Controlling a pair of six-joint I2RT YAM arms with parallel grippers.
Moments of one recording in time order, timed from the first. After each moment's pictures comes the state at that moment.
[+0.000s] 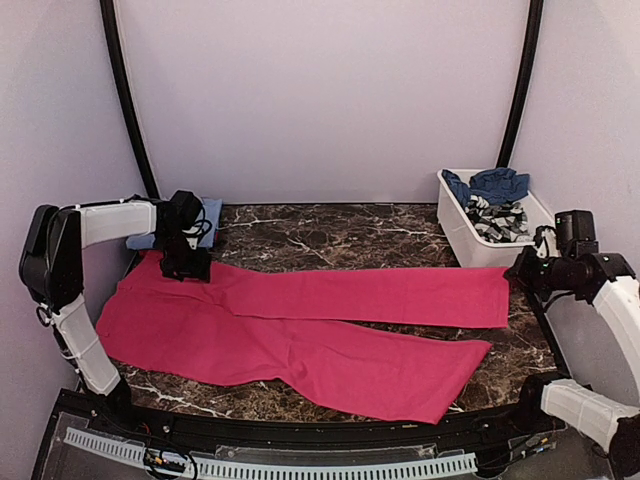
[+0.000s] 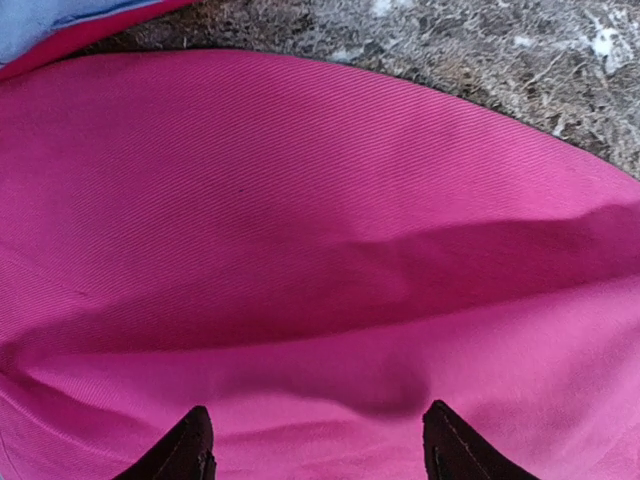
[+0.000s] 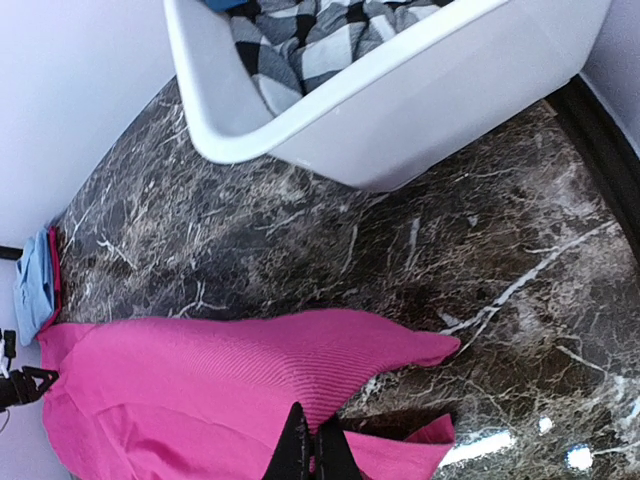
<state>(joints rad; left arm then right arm) -0.25 1.75 1.26 -0.81 -0.08 -0.22 -0.01 0.79 0.79 -0.80 -0.21 0.57</state>
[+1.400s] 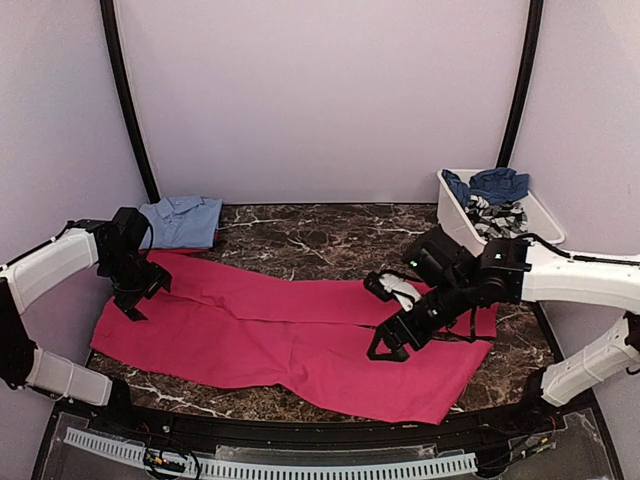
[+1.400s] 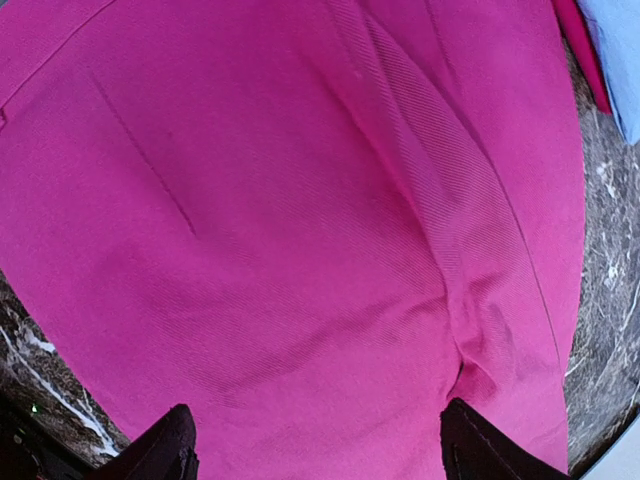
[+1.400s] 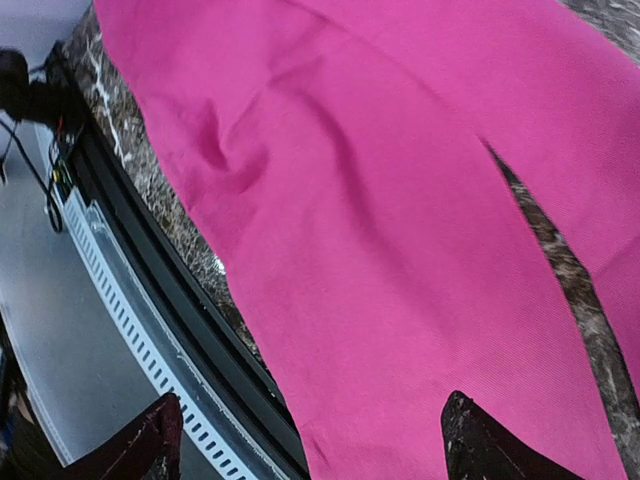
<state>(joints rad) -0.11 1.26 0.94 -0.99 -0.01 -1.12 0.98 1.26 0.99 -0.75 -0.26 0.33</state>
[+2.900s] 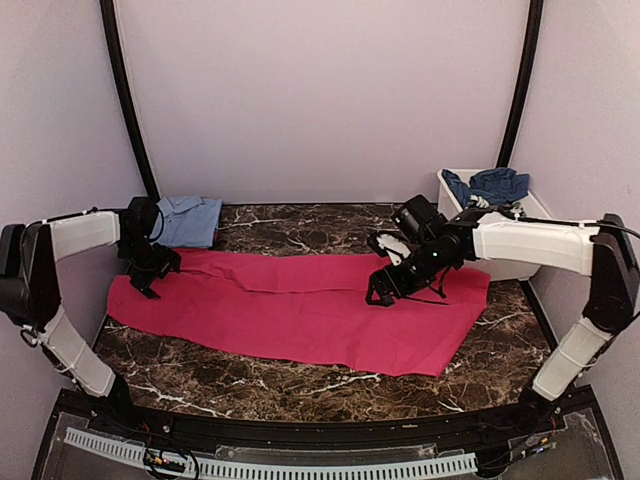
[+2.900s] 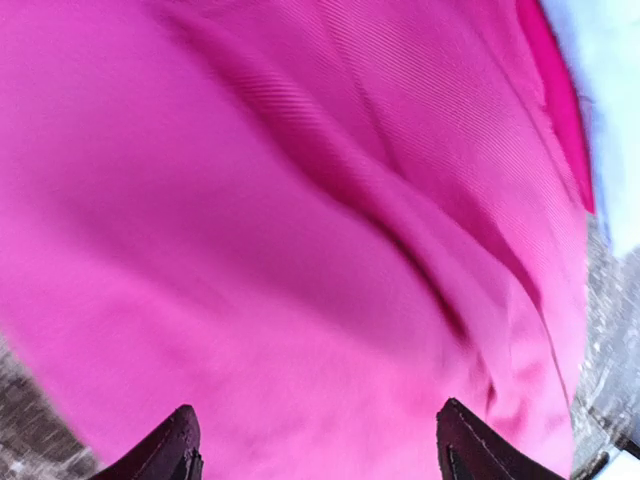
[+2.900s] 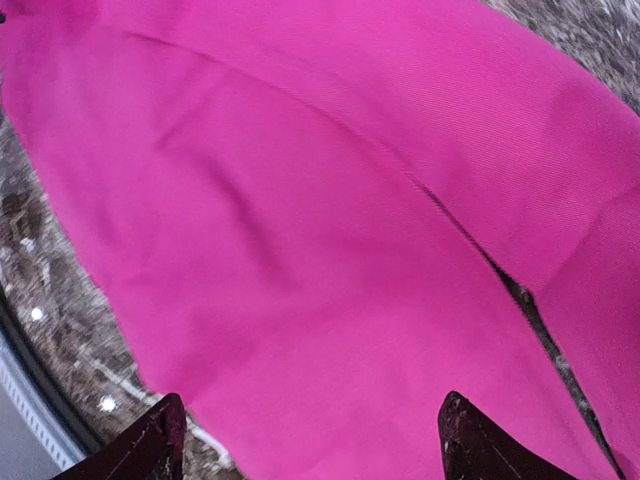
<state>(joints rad) -0.03 1.66 1.13 -0.77 0.02 -1.10 0.70 1.67 1.19 -0.64 -0.19 0.16</state>
